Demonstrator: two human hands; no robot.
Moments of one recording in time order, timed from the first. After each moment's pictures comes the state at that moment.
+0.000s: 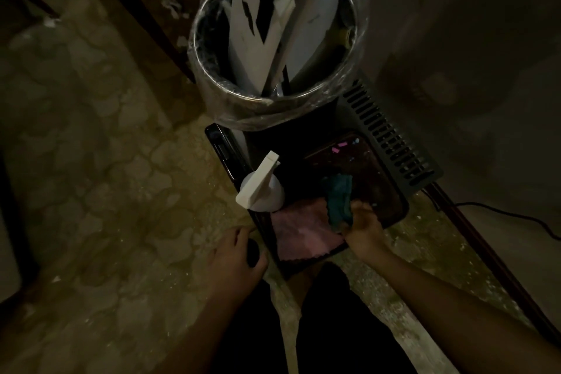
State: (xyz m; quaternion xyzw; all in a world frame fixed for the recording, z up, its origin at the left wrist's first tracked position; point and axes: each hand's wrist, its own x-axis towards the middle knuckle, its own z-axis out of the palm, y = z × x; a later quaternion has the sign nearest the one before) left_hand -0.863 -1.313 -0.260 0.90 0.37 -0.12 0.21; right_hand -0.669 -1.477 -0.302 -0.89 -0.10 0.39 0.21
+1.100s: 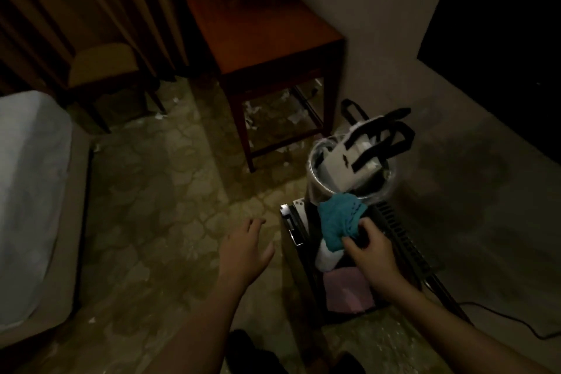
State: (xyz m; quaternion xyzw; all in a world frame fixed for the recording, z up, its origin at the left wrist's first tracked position) left_hand -0.910 -1.217 -0.029 0.93 0.35 0.02 0.14; right_hand -0.743 -1.407 -0.016 -0.81 -0.24 0.22 0.49
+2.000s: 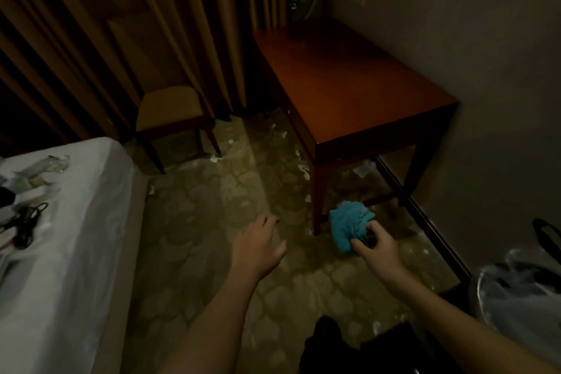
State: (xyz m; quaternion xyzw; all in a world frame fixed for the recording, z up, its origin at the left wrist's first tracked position) left_hand -0.916 -0.814 0.013 0.93 0.36 0.01 0.09; right_hand -0.736 -0.986 -0.007 -0.78 -0.25 0.28 0.50
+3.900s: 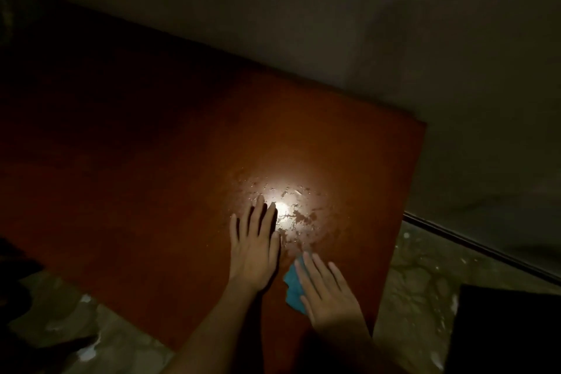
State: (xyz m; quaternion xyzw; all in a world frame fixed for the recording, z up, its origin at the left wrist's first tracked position) left_hand -0.252 -0.367 -0.110 0.99 0.00 -0.07 0.10; right_hand -0.319 -0.550 -0.118 -0.96 -0.24 0.09 0.10
